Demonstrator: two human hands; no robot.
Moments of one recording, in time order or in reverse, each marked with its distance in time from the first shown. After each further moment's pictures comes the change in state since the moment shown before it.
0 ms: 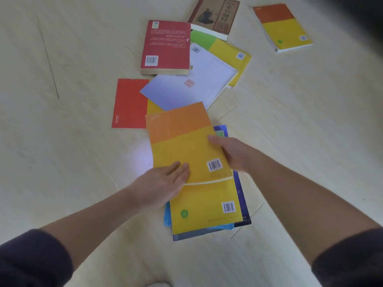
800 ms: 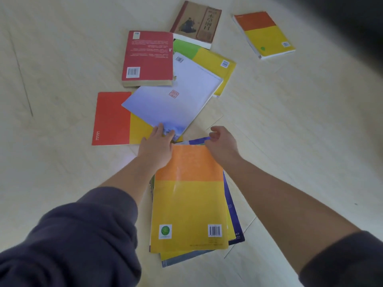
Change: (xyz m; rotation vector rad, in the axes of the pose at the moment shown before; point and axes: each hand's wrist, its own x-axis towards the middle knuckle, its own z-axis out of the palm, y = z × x) left_hand 0.115 -0.073 0.023 -0.213 -0.406 -0.763; right_hand 0.026 -0.018 -0.011 -0.503 0.540 -0.427
